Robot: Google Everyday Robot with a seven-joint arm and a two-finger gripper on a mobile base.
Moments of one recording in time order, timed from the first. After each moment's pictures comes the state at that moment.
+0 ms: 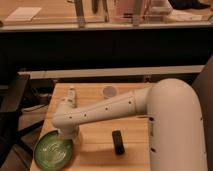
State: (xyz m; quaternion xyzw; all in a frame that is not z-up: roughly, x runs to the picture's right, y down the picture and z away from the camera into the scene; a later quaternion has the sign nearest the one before) arm -0.189 0.265 0.748 -0.24 -0.27 -0.58 0.73
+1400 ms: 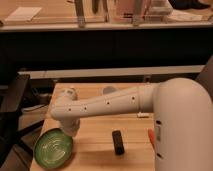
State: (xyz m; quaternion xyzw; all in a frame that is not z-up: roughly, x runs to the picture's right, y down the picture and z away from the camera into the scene) arm -0.174 0.225 0.724 -0.24 -0.26 -0.59 0.72
